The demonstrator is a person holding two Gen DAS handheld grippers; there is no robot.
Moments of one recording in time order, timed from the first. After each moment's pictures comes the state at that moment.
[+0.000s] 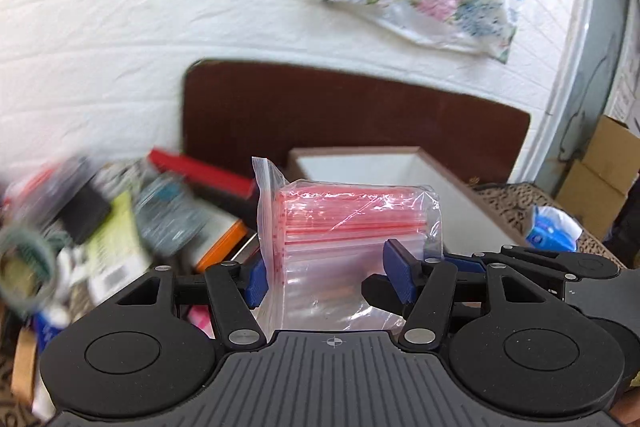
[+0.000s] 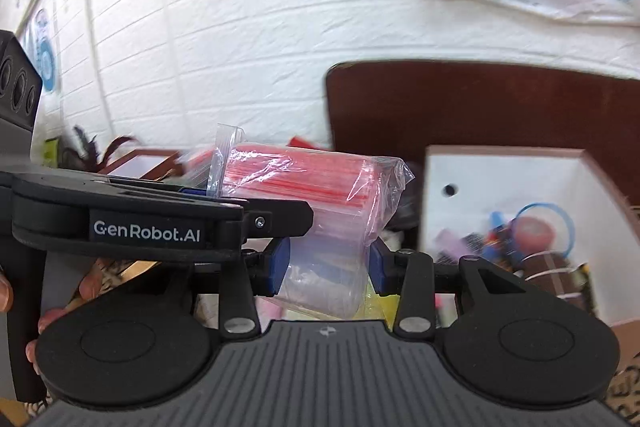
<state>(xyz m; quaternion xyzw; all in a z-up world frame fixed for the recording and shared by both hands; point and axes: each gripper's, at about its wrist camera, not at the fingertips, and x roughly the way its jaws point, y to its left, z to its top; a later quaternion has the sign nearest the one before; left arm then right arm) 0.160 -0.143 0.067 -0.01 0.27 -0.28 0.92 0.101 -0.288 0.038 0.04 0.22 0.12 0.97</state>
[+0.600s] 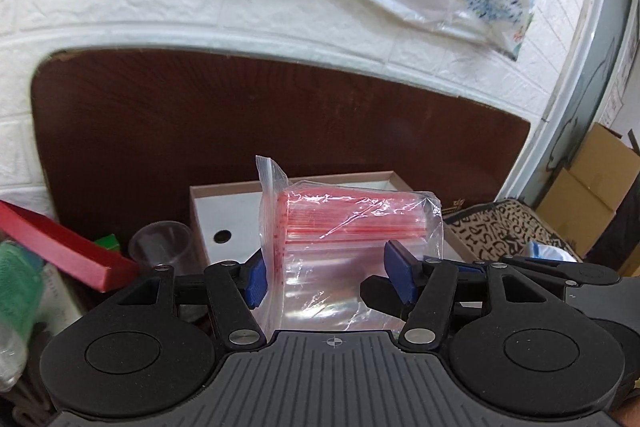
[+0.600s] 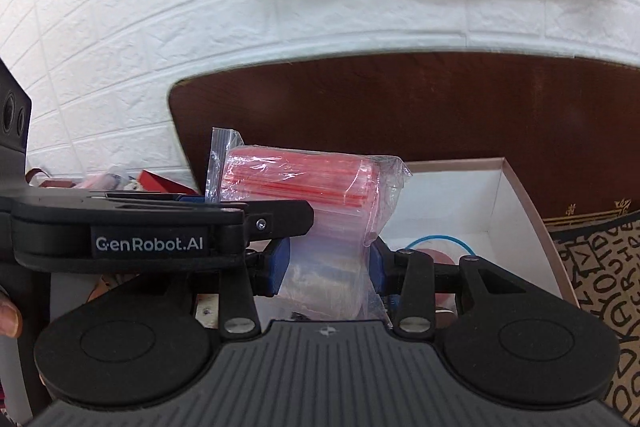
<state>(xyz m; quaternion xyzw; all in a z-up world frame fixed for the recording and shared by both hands) 0.300 -0.272 0.036 -0.04 0.31 -0.32 0.90 0.216 -0.406 0.026 0.07 0.27 0.05 0.96</state>
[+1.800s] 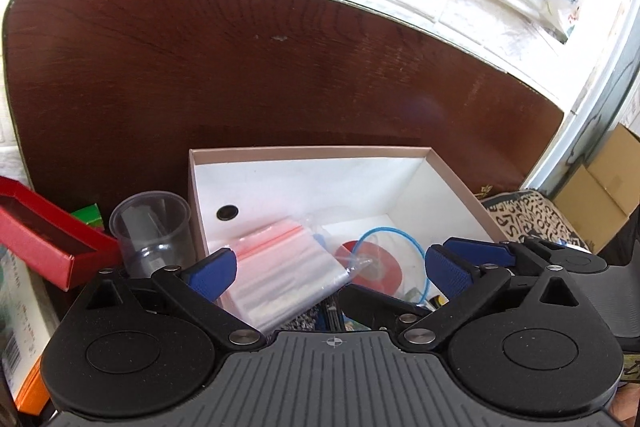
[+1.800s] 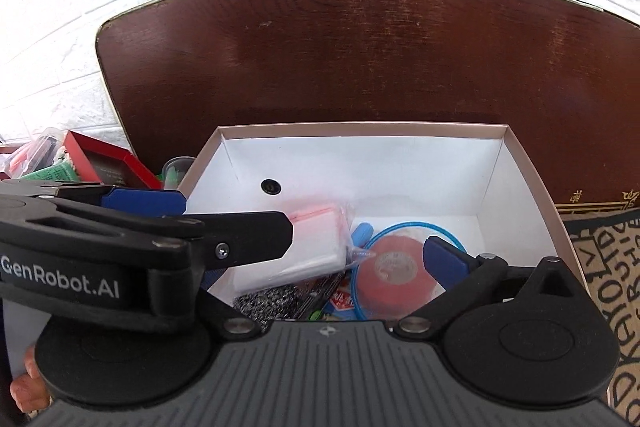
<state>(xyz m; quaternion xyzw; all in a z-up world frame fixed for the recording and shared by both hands) 0.338 -0.279 0.000 -0.06 0.36 -0.30 0.88 0.276 -0.421 -0.009 0.04 0.34 0.03 0.94</state>
